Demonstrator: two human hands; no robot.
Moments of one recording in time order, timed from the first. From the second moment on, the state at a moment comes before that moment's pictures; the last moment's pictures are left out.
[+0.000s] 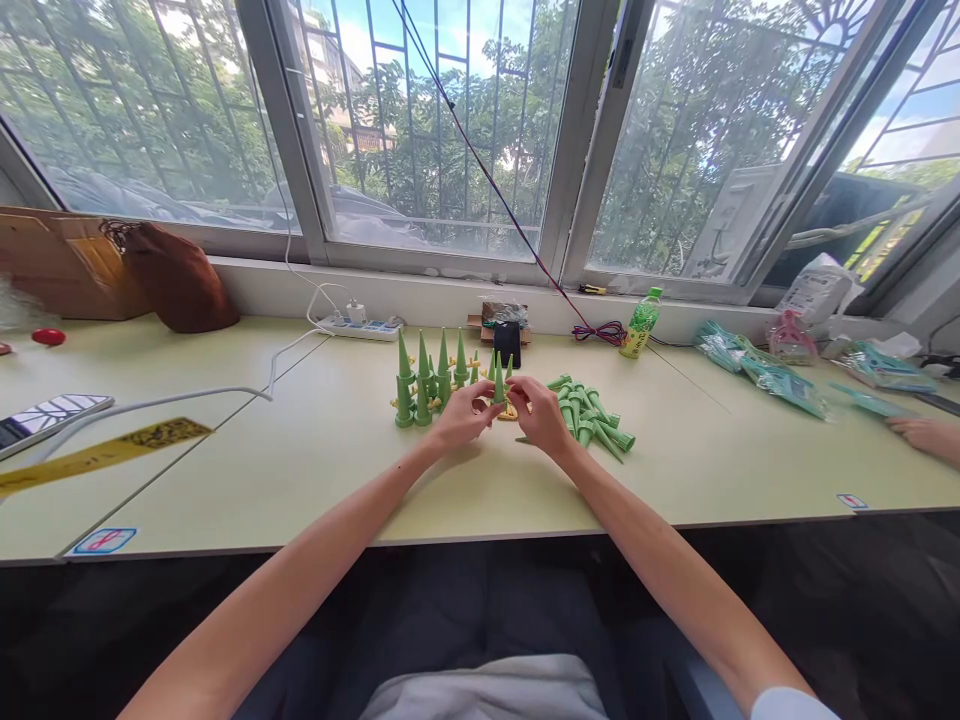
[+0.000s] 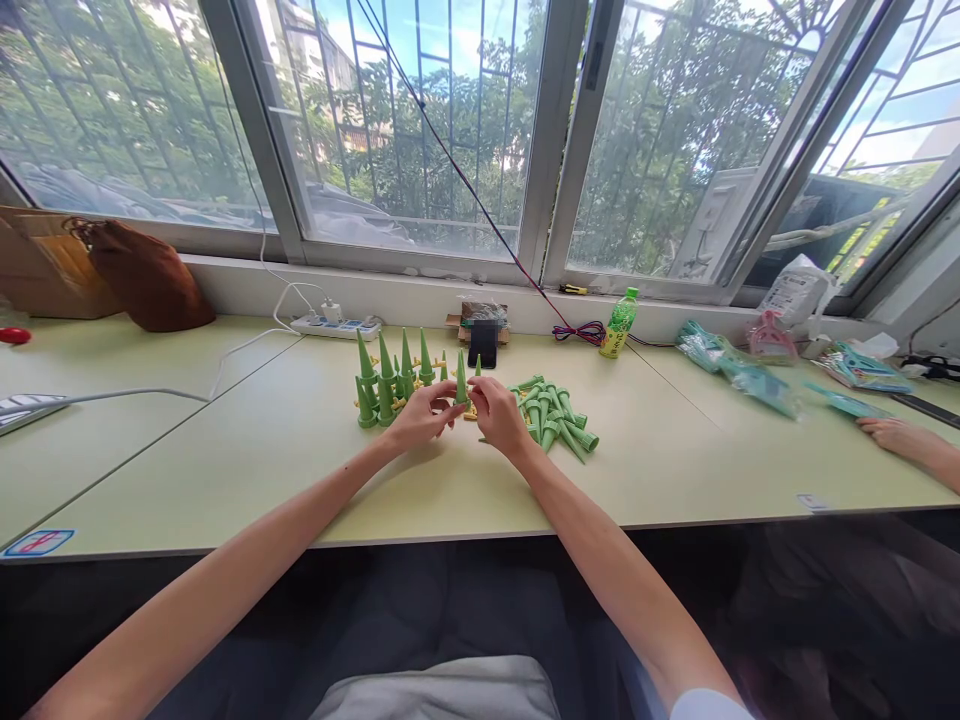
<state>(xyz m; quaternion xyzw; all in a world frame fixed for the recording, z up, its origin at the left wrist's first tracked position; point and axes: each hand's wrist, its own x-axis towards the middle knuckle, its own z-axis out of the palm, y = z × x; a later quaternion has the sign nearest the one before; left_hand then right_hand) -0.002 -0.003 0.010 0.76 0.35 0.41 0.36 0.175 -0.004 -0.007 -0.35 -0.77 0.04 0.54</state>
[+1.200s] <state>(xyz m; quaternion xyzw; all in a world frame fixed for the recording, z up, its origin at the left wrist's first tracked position) 0.004 -0.005 0.012 0.74 0.37 0.43 0.37 0.173 -0.006 -0.003 -0.39 -0.74 0.07 0.55</state>
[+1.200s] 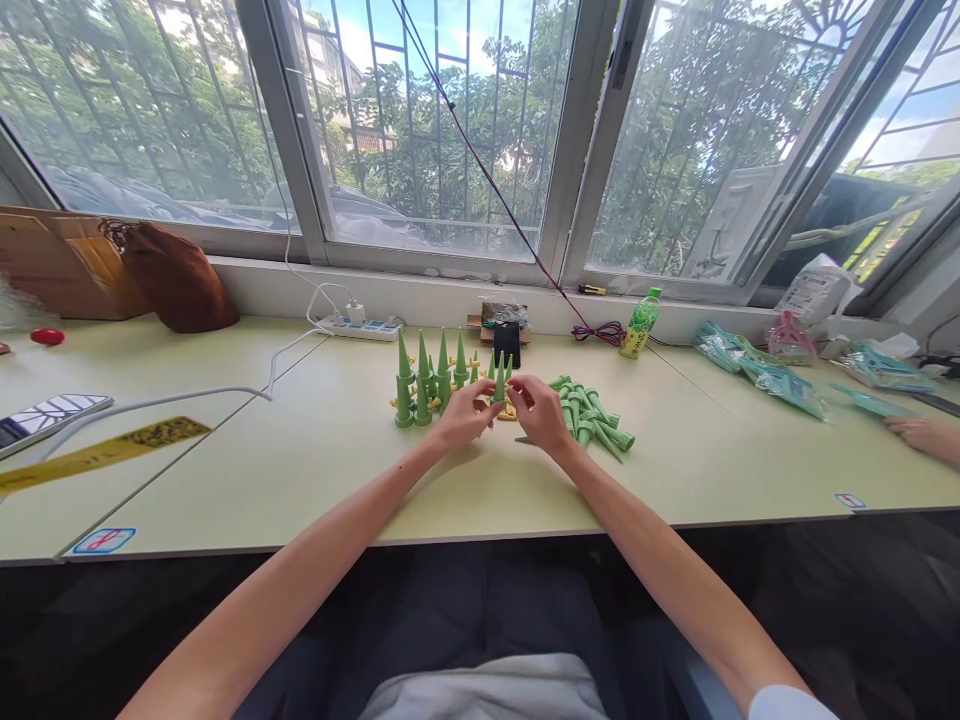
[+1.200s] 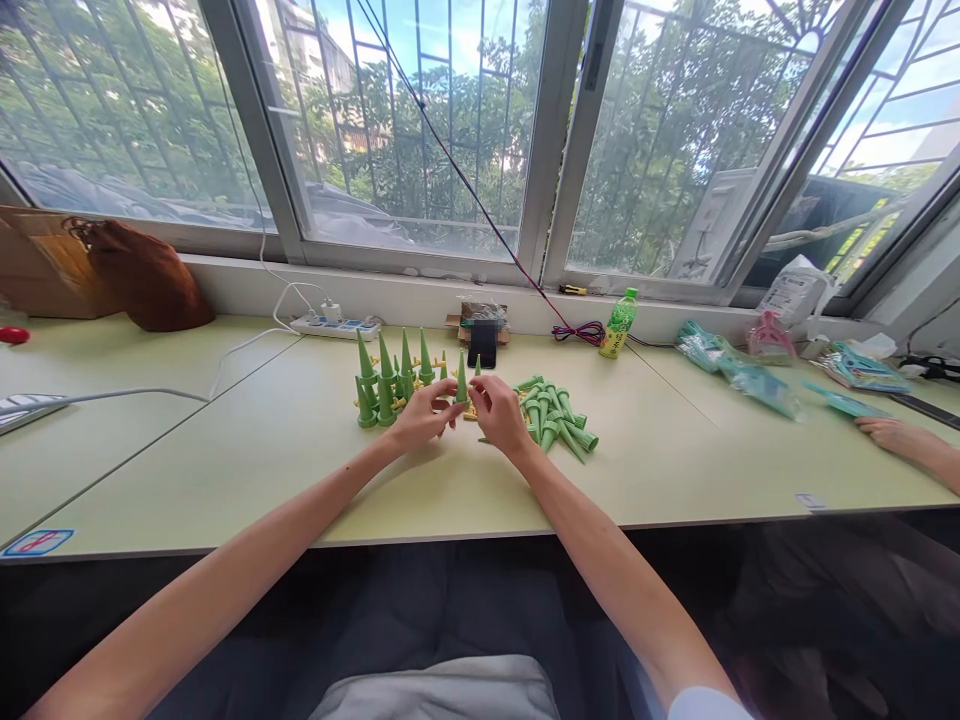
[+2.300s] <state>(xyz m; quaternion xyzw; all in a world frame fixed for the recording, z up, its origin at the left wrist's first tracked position) 0.001 -0.007 0.018 0.68 0.38 0.47 0.41 0.176 -0.004 -0.006 -0.37 -0.75 0.08 0.53</state>
